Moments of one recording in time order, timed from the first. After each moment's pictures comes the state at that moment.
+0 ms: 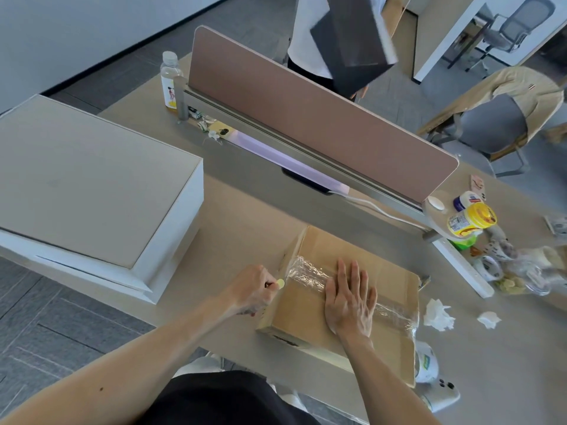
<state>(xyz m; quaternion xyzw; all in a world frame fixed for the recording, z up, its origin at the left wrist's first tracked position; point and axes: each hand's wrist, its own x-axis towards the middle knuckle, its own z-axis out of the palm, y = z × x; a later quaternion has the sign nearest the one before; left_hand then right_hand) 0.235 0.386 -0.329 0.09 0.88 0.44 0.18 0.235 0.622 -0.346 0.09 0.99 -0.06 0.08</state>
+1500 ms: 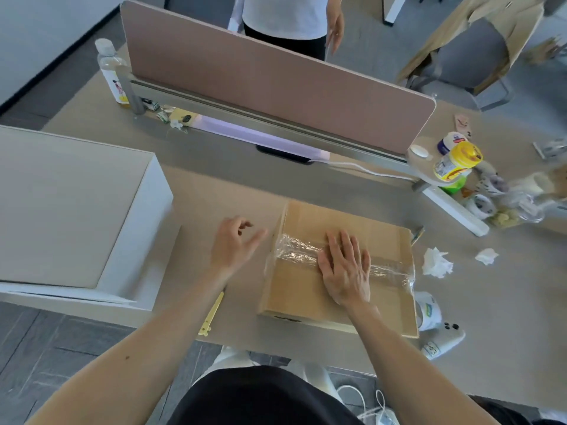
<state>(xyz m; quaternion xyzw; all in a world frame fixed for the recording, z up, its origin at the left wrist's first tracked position) 0.187 0.387 -0.358 -0.11 0.86 0.49 0.05 0.234 0.633 -0.341 0.06 0.99 -0.14 0.07</state>
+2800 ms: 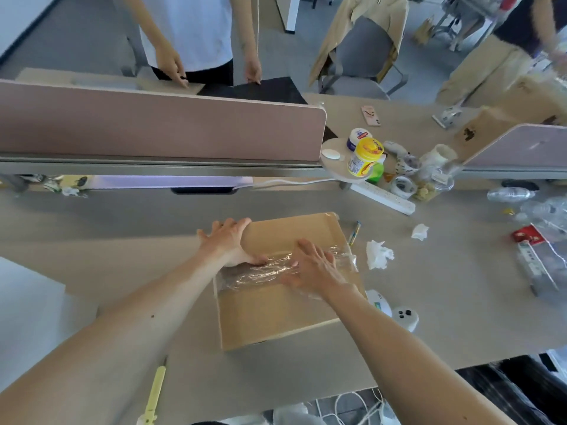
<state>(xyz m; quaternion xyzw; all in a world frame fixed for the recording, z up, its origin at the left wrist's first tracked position) 0.065 0.524 -0.316 0.16 0.95 0.10 0.24 0.183 0.718 -0.301 0.05 0.97 -0.17 0.17</state>
